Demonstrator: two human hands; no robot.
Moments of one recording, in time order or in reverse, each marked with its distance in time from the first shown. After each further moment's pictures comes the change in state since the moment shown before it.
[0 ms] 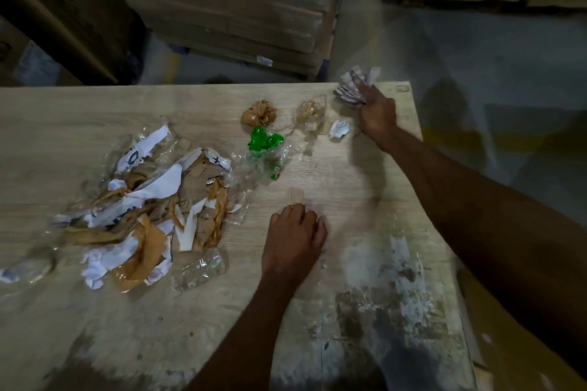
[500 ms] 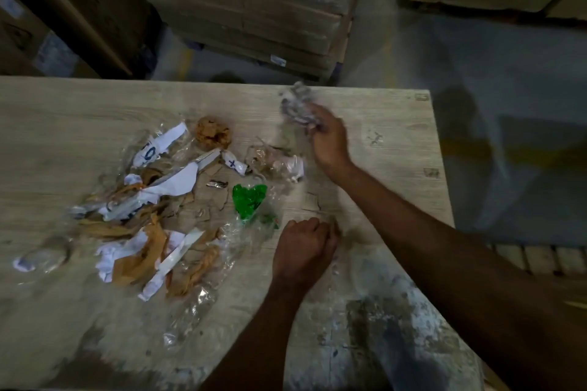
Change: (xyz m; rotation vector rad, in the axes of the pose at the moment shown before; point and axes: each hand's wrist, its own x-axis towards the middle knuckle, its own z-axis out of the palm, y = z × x) left_hand -0.003 -0.006 0.000 -0.023 0.009 0.104; right_hand -0.064 -0.081 0.086 0.537 -0.066 -0.128
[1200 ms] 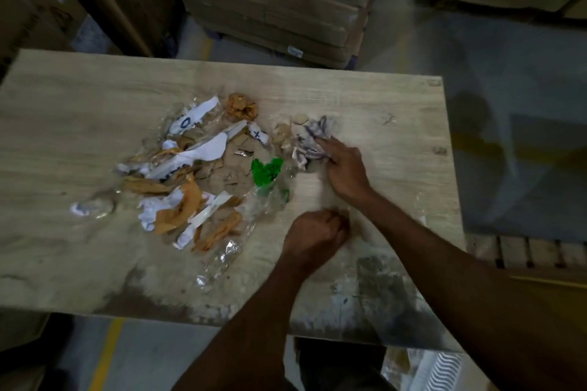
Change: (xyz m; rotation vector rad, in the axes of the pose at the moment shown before) left_hand -0.050 0.000 -0.014 -0.081 -0.014 0.146; right_hand -0.107 0.027 -0.011 -0.445 -0.219 -0.166
